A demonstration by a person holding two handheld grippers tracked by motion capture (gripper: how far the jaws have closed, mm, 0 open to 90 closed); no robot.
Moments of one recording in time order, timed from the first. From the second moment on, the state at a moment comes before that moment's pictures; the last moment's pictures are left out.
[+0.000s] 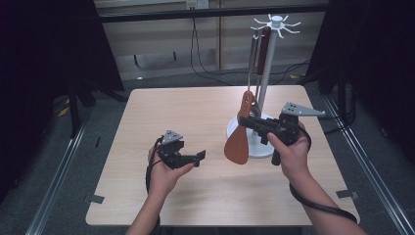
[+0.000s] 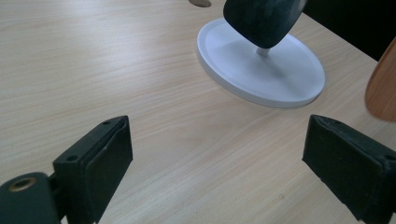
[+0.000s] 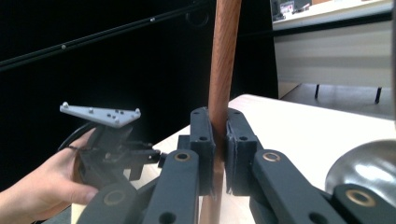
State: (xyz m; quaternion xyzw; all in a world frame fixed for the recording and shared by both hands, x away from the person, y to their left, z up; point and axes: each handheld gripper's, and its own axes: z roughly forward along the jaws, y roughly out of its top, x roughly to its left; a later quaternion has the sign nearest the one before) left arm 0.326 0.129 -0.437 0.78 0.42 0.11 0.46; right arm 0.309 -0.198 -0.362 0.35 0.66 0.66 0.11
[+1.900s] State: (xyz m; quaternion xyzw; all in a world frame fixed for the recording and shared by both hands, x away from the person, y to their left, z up) left arm 0.329 0.130 -0.451 0.80 0.40 0.11 0.43; right arm 0.346 -0.244 -0.269 0.33 0.57 0.73 0.18
